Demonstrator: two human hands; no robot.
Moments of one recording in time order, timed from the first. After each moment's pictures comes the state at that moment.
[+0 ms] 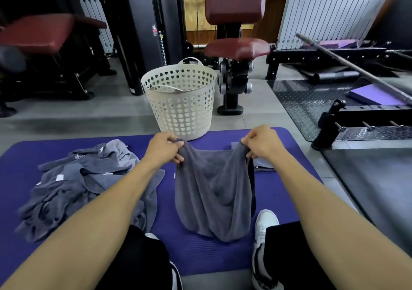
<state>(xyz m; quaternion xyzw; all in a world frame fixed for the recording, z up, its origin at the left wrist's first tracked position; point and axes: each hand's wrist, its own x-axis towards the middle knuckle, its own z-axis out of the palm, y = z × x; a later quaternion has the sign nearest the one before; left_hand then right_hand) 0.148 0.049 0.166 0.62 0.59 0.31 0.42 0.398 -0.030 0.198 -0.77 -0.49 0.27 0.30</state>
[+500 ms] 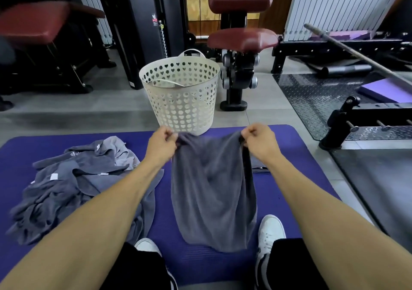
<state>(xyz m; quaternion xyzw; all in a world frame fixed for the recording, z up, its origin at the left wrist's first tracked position) 0.158 0.098 0.136 0.59 0.59 0.39 0.40 0.401 0.016 0.164 -0.74 -0.45 0.28 0.42</state>
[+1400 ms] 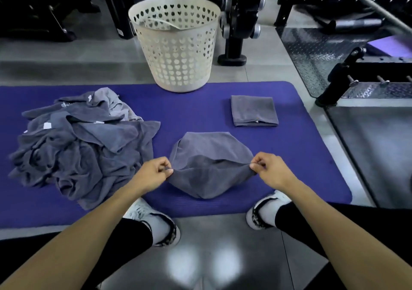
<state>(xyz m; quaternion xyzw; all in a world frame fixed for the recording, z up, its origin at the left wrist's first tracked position) 0.073 -0.042 -0.003 0.73 0.56 0.11 0.38 0.411 -0.138 0.031 -0.75 -0.56 0.31 0.18</state>
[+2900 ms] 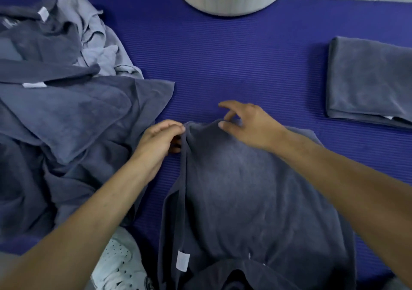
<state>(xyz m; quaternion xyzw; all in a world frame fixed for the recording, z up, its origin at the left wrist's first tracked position) 0.099 0.174 -0.177 0.33 0.67 0.31 0.60 0.324 0.202 -0.175 -0.57 -0.72 0.39 0.07</state>
